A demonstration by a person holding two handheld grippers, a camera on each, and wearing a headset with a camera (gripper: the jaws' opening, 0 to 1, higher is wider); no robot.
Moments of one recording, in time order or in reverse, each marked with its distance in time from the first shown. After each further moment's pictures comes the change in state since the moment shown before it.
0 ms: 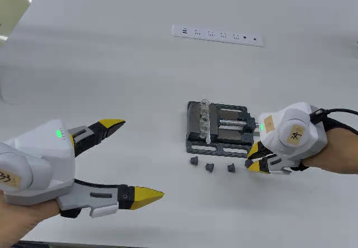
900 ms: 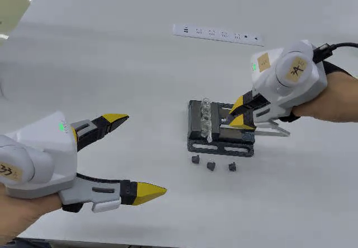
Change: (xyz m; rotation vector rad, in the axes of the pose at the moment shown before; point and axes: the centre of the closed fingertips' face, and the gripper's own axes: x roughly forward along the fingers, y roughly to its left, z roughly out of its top) left arm 0.000 -0.002 0.009 0.016 -0.011 -0.014; right arm -0.054 -0.061 0.091 -0.042 -0.123 -0.079
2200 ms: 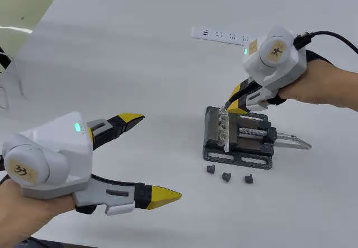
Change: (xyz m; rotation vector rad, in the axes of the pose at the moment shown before) left arm 0.003 0.010 0.008 -0.007 -0.007 0.007; right arm 0.043 -0.059 0.006 0.064 0.004 0.014
